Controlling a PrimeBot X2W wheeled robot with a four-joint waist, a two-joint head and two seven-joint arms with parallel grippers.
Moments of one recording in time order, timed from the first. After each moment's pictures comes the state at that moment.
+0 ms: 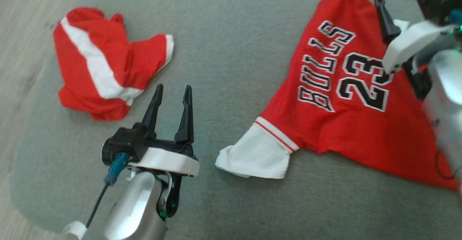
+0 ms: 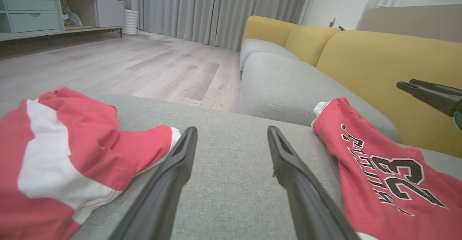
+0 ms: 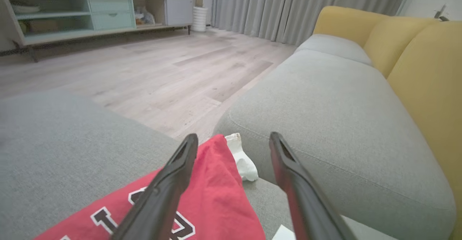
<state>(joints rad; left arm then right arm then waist) -0.34 0.04 -0.38 0.36 -0.41 0.01 -0.25 -0.99 -0.33 0.50 1.06 0.30 0.13 -0.25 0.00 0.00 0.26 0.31</state>
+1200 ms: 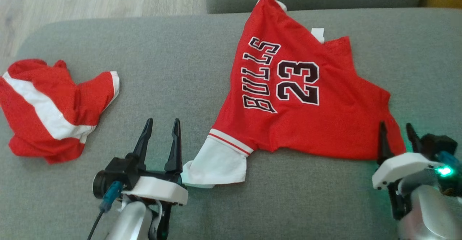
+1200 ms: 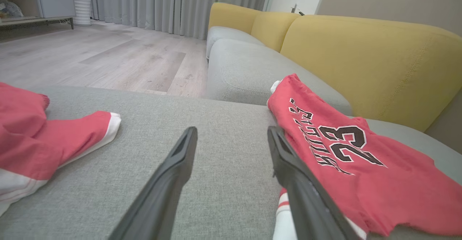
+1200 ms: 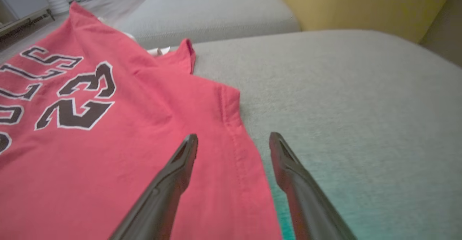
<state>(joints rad) -0.20 0.04 -0.30 0.38 -0.33 -0.03 -0.25 -0.27 -0.05 -0.24 0.63 0.00 0.13 -0.14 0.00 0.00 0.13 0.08</state>
